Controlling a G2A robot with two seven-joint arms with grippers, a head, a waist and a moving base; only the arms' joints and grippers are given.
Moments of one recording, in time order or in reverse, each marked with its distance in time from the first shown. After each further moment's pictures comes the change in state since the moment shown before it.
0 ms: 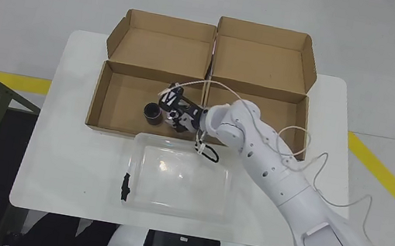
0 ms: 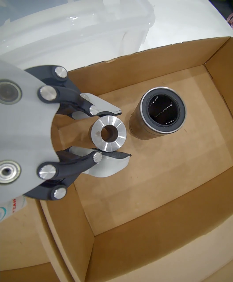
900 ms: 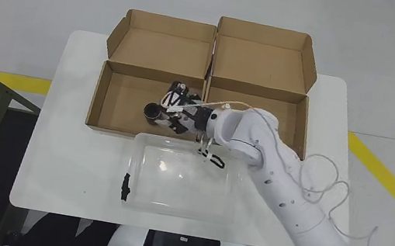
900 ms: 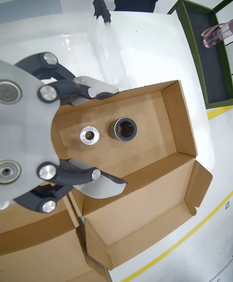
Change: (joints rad) left arm 0.000 0.000 0.000 0.000 0.000 0.000 0.000; right arm -0.248 0.105 0.253 -0.510 -0.190 -0.043 -0.015
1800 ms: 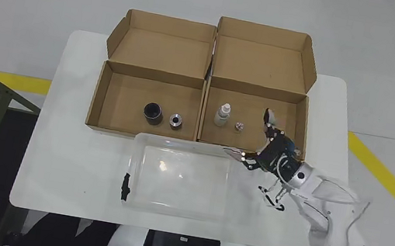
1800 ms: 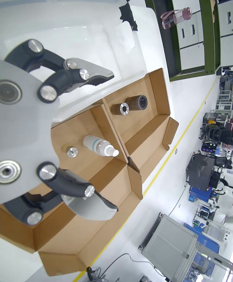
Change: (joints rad) left arm 0.000 0.000 0.000 0.000 0.000 0.000 0.000; right arm -0.633 0.153 0.581 -0.352 -0.322 -0.163 -0.608
